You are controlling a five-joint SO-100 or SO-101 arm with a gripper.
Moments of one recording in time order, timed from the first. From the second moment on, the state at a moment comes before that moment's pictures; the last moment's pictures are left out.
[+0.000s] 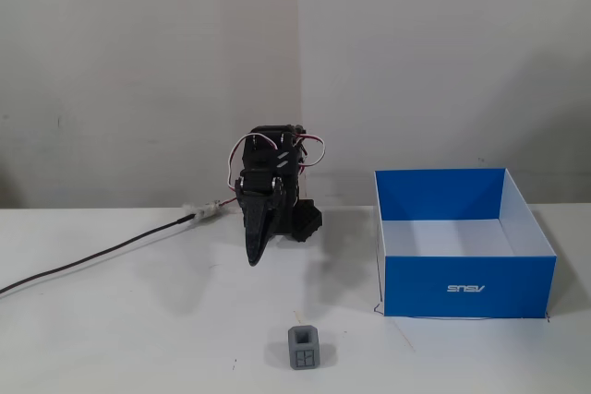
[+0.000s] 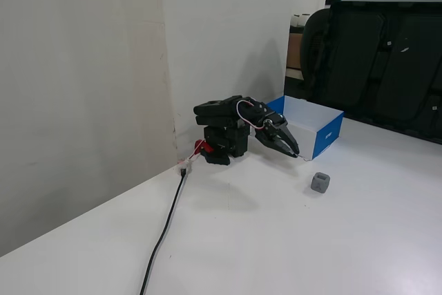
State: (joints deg) arm 1.7 187.6 177.6 52.0 0.5
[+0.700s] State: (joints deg) arm 0.8 187.6 177.6 52.0 0.5
